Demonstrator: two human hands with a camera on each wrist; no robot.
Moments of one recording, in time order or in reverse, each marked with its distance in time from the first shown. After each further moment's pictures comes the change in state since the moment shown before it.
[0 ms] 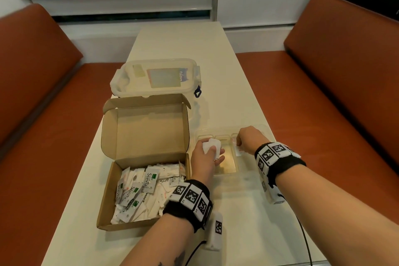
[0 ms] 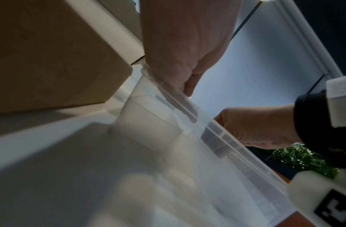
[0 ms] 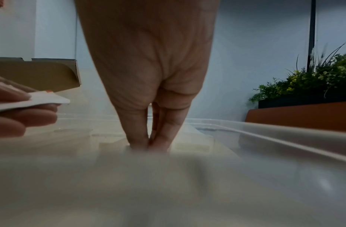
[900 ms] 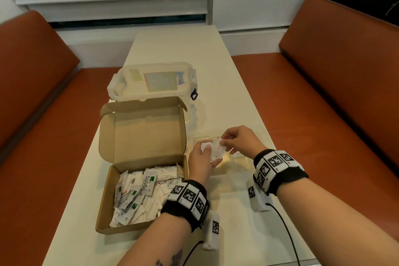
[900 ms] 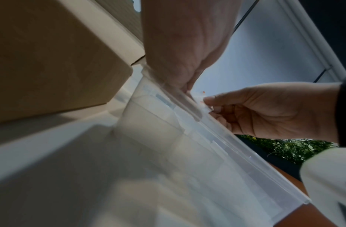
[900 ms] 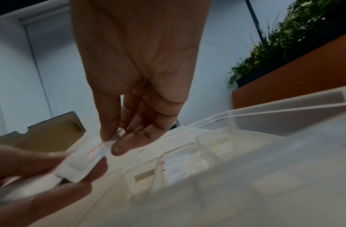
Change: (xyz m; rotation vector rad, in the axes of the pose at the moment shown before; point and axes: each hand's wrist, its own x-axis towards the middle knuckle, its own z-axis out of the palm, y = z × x) left_hand 0.002 0.000 0.000 0.051 0.024 -0.022; right_hand -0.024 -0.011 0.000 0.894 0.100 -0.111
